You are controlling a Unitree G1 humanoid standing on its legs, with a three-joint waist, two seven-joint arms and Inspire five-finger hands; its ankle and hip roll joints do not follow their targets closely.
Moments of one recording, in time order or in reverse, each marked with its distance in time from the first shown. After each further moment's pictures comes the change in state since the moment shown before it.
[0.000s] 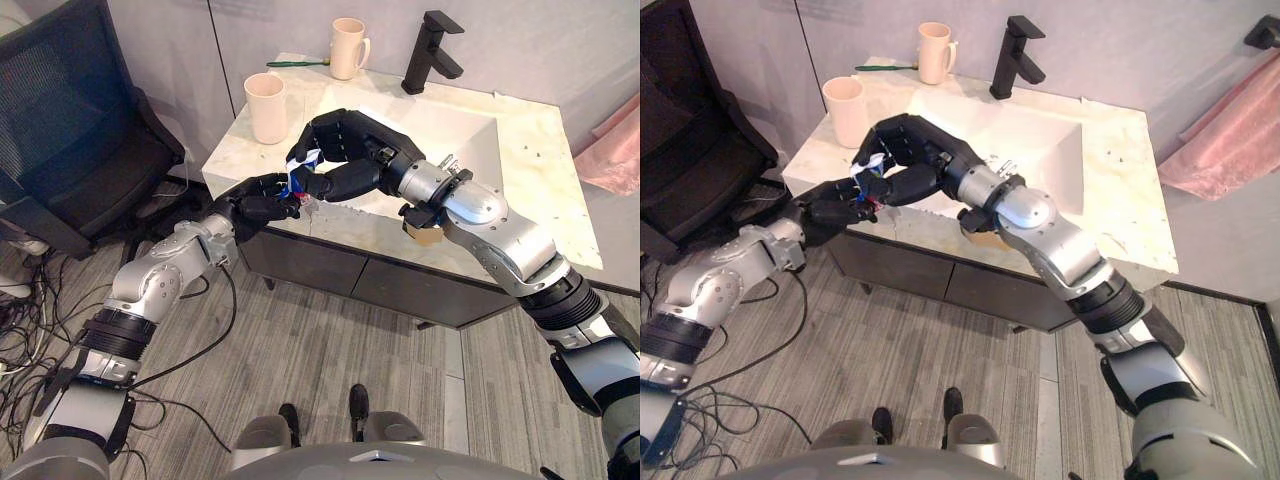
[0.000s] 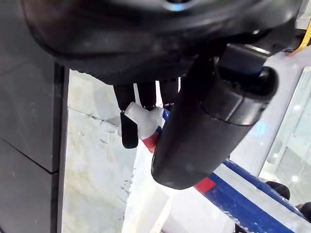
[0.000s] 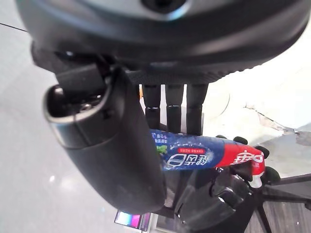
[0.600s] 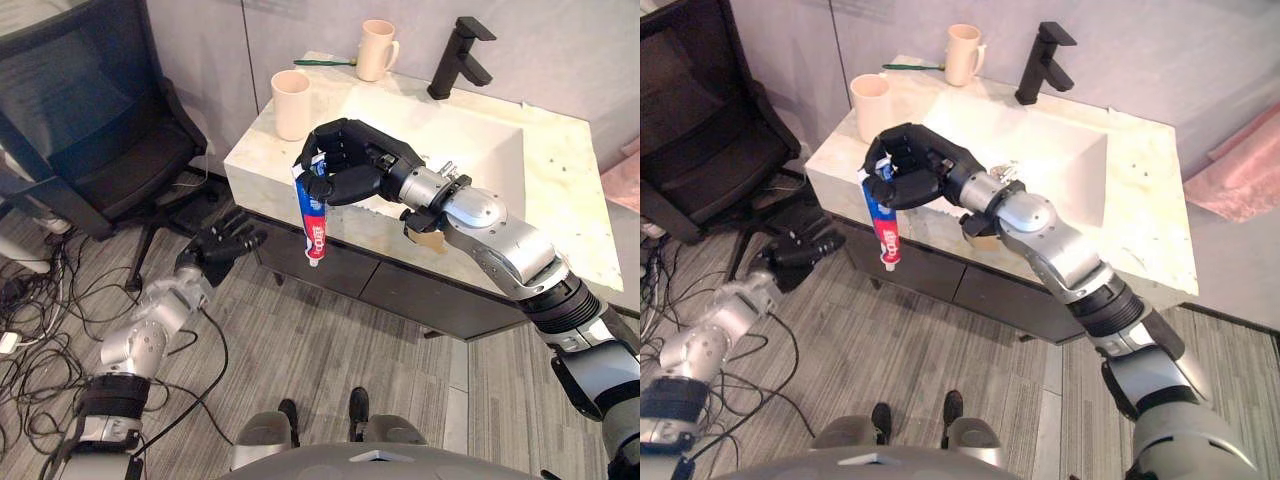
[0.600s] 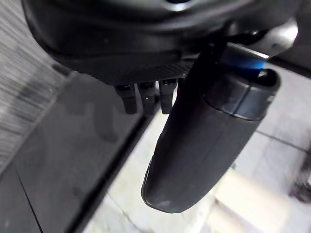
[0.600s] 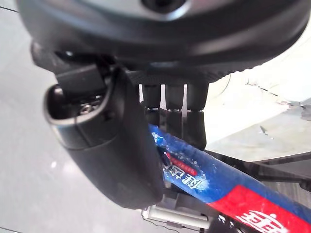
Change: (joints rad) left arm 0.335 -0.168 0.251 0.089 0.029 -0.064 0.133; right arm 0.022 -0.013 -0.006 0.006 0.003 0.004 0.007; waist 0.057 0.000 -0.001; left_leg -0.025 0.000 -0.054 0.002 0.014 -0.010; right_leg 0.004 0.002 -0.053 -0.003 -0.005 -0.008
